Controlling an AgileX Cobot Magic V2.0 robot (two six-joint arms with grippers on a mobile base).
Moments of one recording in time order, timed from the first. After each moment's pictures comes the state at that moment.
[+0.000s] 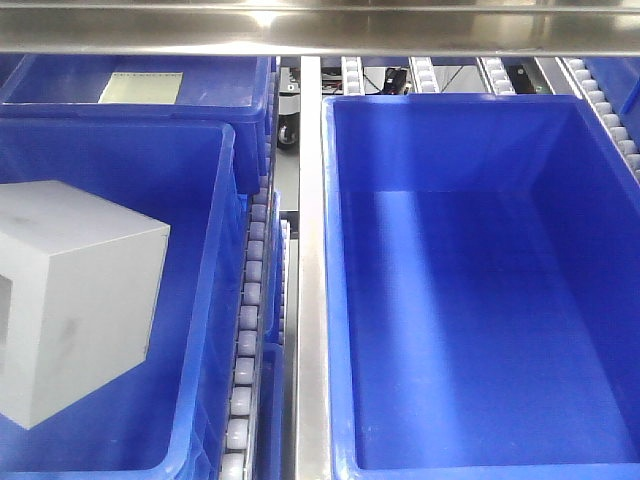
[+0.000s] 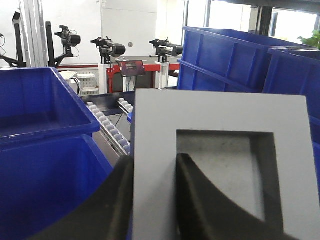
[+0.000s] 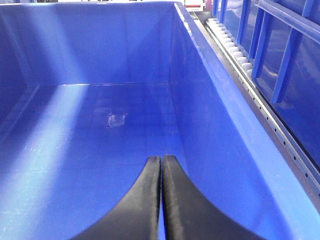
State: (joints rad) left arm -0.54 0.37 -0.49 0.08 0.16 -0.20; right arm -0.08 -0.01 0.03 0.01 0.21 0.01
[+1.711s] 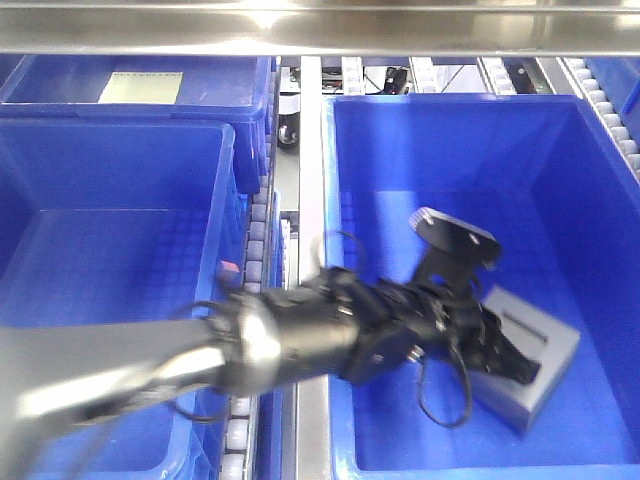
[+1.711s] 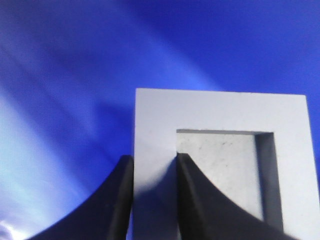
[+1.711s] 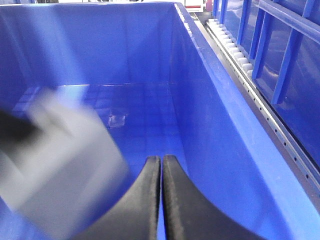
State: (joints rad) left arm -0.95 2.05 -1.49 -0.02 0.19 -0.29; right arm -0.08 -0.01 0.03 0.01 0.21 0.01
